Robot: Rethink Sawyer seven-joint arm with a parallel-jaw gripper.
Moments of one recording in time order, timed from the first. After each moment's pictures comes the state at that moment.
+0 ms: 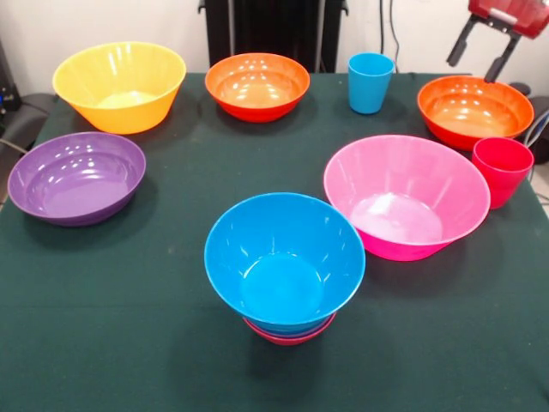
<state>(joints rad) 0.88 -0.34 -0.71 1.76 0.60 0.29 2.36</state>
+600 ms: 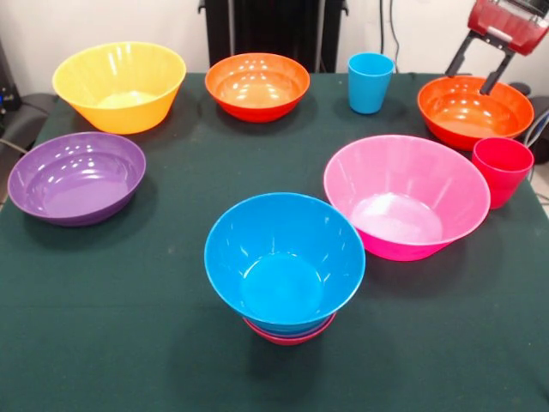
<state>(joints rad) 0.97 -0.25 -0.71 1.76 0.65 0.29 2.41</state>
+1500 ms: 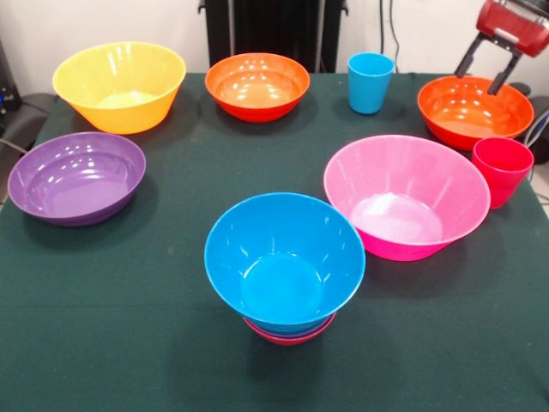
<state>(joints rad) 1.00 -0.23 -0.72 1.73 0.66 0.33 2.55</state>
